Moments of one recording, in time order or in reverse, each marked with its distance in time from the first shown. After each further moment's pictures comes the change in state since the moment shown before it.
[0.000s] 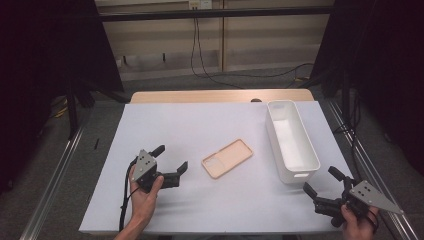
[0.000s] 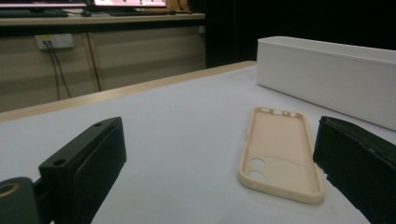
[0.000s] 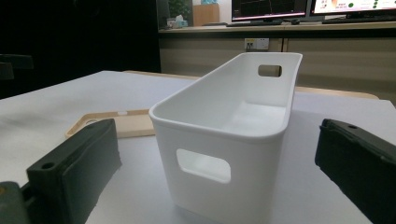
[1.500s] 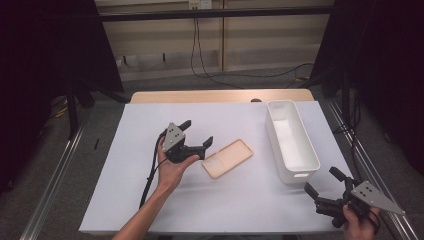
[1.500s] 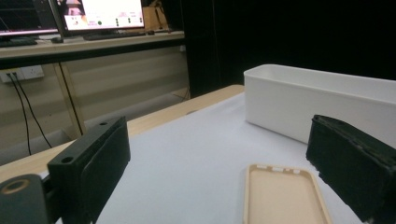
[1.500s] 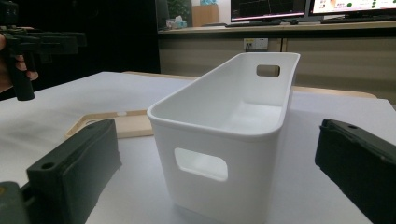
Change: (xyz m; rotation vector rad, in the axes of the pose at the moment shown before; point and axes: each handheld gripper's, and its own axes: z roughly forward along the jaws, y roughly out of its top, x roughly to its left) left arm -0.010 0.037 0.090 -0.055 -0.091 0.044; right arm -0.002 0.000 -0.002 0.000 -0.003 0.005
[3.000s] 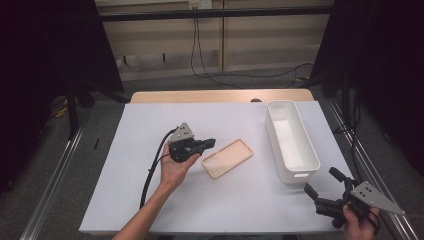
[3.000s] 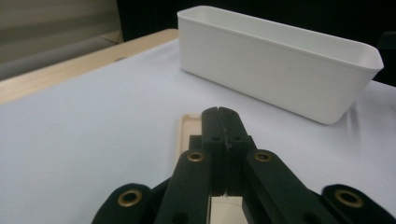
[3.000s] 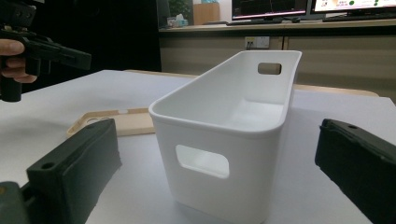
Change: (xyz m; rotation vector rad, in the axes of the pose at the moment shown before) left arm -0.003 0.006 0.007 0.267 -0.297 -0.072; right arm 0.000 -0.001 -0.001 0.009 0.006 0.000
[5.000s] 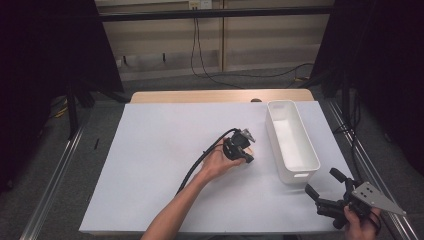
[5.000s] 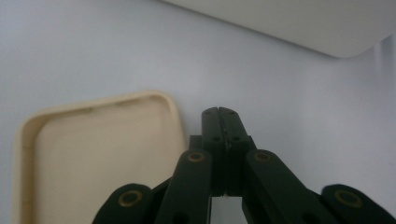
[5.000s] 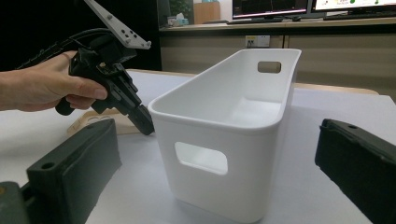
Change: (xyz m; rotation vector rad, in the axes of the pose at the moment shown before) left arm -0.034 0.016 0.148 0.552 -0.182 0.105; right arm -0.001 -0.001 -0.002 0.003 0.001 0.002
